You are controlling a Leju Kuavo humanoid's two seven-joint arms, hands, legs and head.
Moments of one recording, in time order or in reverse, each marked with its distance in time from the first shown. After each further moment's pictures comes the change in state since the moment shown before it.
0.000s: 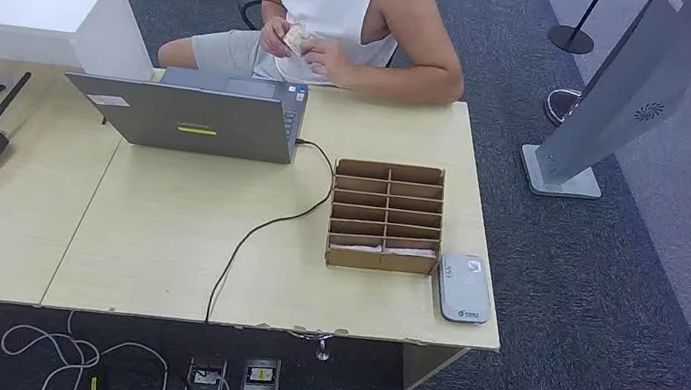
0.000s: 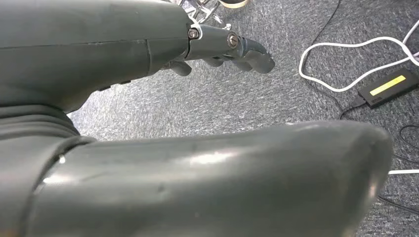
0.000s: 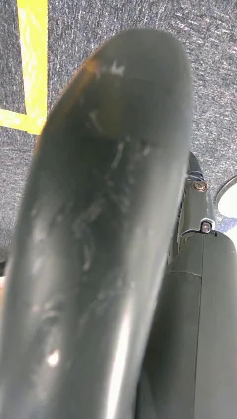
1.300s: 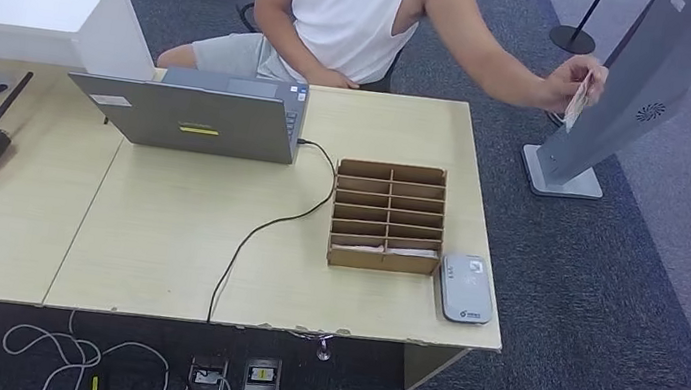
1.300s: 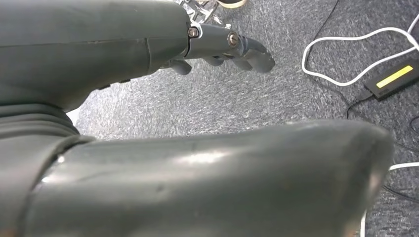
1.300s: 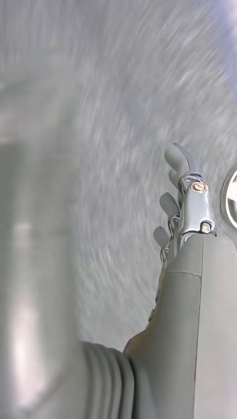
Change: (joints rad) left arm 0.004 0.002 -0.019 0.000 -0.023 -0.029 0.024; right arm -0.157 -0.160 -0.263 -0.007 -0.478 -0.413 -0.281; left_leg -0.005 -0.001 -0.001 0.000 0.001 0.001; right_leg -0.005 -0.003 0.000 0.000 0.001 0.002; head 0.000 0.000
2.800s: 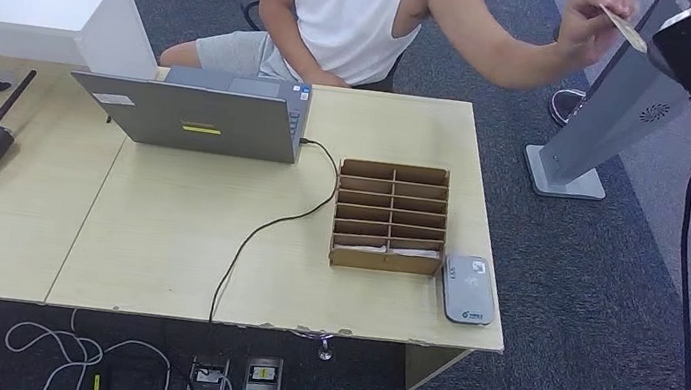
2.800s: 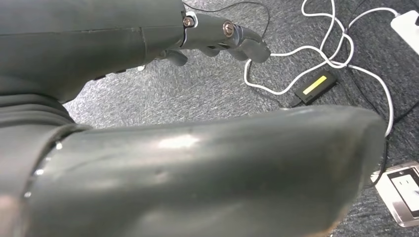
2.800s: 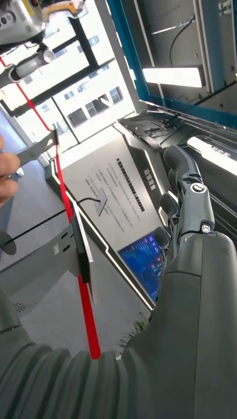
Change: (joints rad) left arm -0.029 0.013 -0.059 0.000 -0.050 0.016 -0.151; right arm -0.718 -0.024 0.395 -0.760 0.793 0.119 -0.236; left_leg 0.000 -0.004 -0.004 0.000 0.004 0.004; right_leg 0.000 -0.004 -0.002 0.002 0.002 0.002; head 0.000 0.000
